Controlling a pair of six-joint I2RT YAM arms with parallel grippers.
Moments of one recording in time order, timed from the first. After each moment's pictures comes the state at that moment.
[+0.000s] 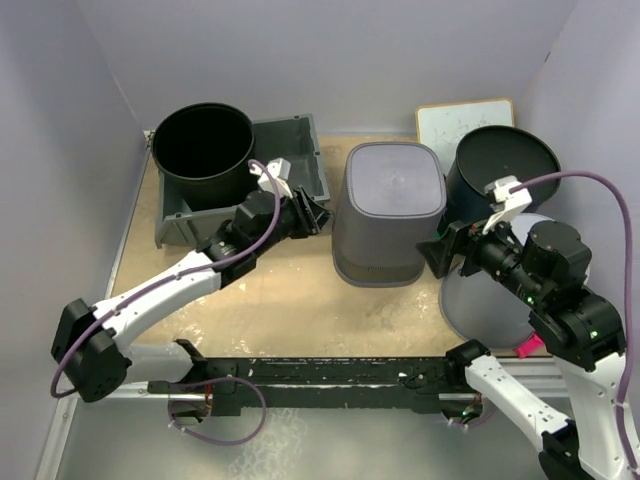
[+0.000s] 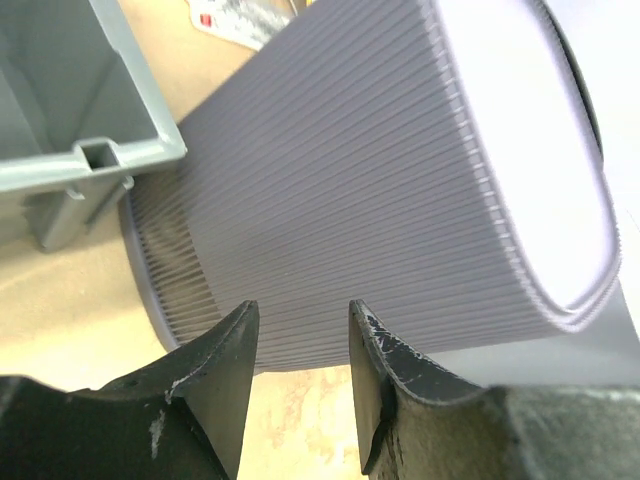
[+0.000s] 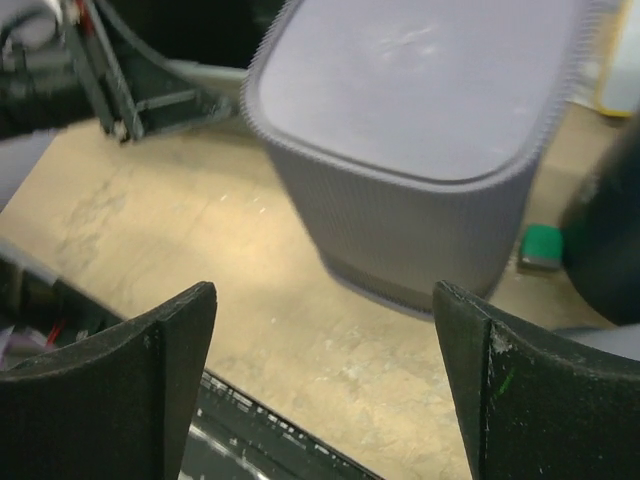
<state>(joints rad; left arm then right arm) -0.76 1.27 0.94 0.04 -0.07 -0.78 0.41 0.70 1.35 -0.96 -0.05 0.21</state>
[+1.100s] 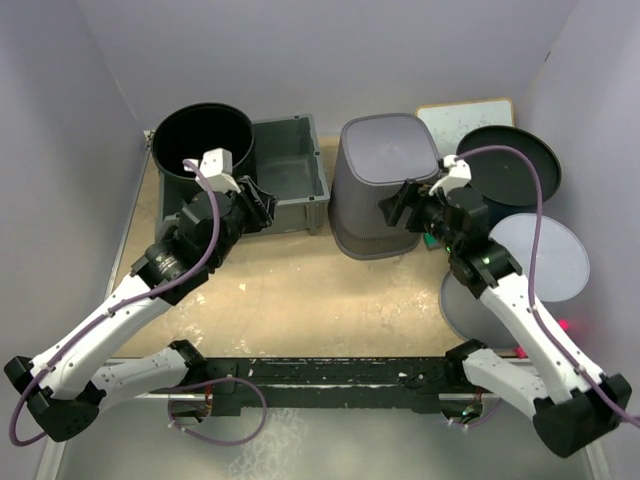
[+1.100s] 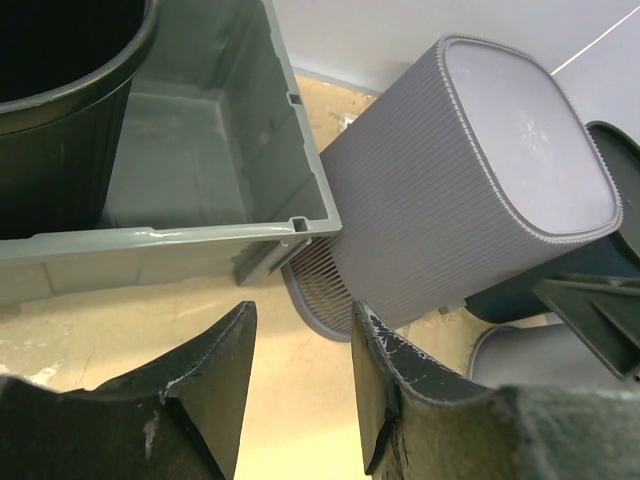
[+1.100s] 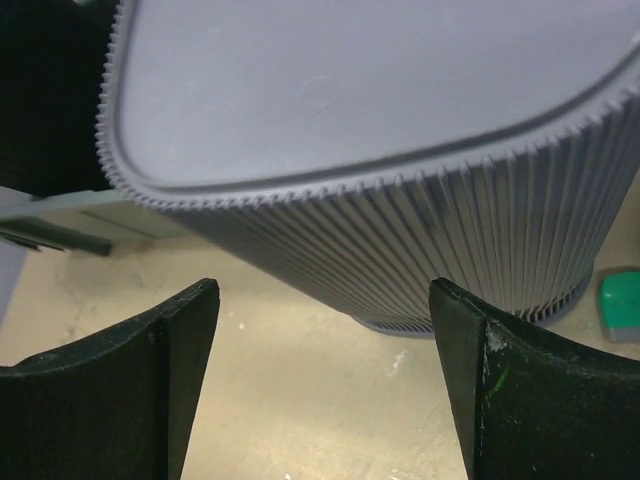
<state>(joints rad) -0.75 0.98 1.12 -0.40 -0.44 -0.63 0.41 1.00 0.95 -0.29 0.05 0.44</state>
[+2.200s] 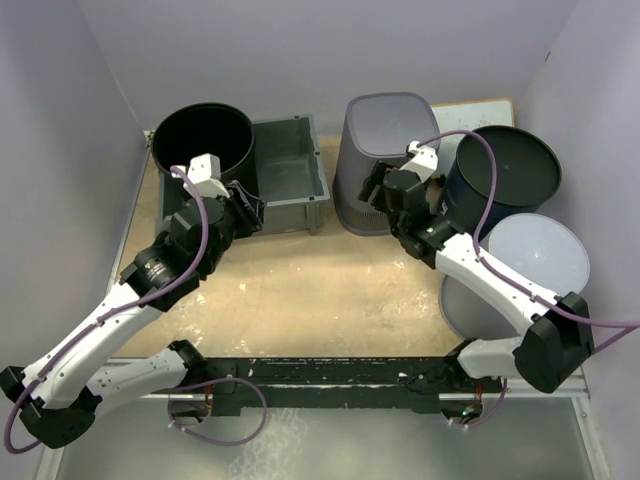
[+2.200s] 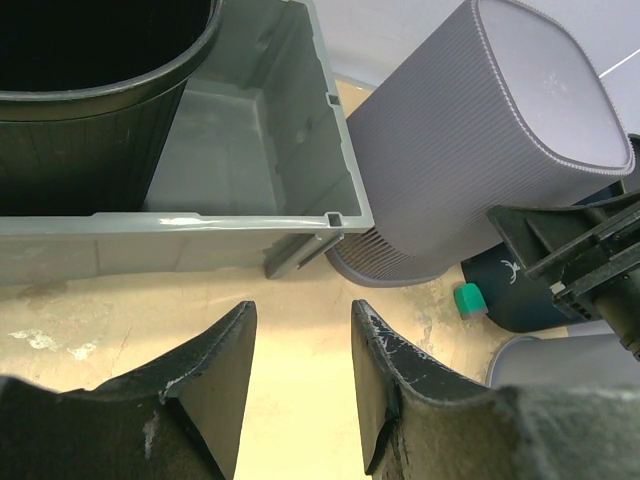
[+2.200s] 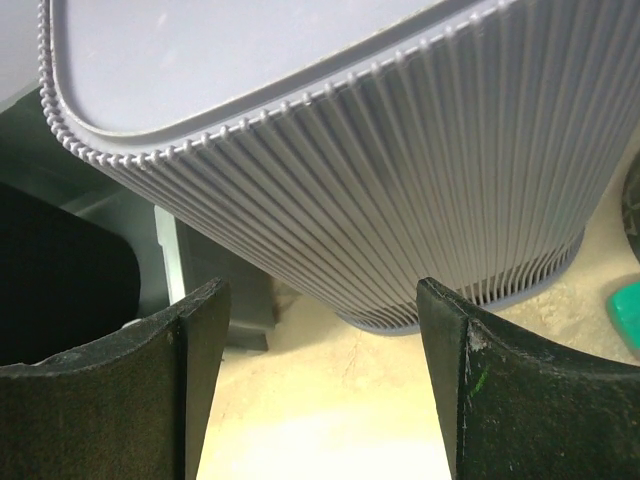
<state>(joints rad) -0.75 0.92 1.11 -0.49 -0.51 -0.65 0.60 1.31 1.06 -0.13 0.58 0.60</state>
